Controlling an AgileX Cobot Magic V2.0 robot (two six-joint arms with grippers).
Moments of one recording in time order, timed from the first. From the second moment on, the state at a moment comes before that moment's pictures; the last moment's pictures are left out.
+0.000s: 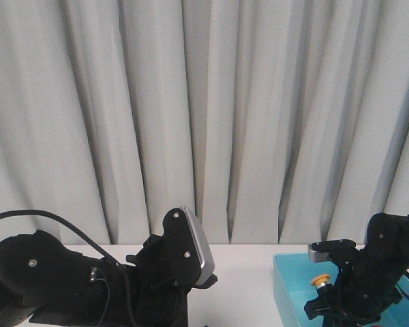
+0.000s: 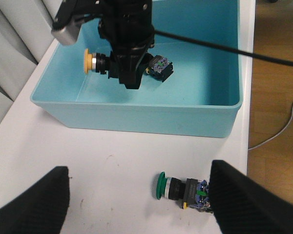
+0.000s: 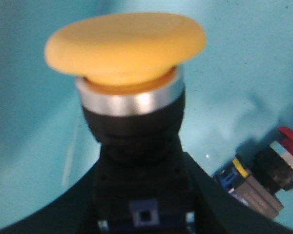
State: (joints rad) left arm -0.59 1.52 -1.14 -0.88 0.52 1.32; right arm 0.06 2.00 -1.40 0.14 0.88 -0.27
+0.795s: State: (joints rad) left arm -0.59 1.52 -1.14 -0.88 0.52 1.32; right arm 0.06 2.11 -1.45 0.09 0.96 -0.23
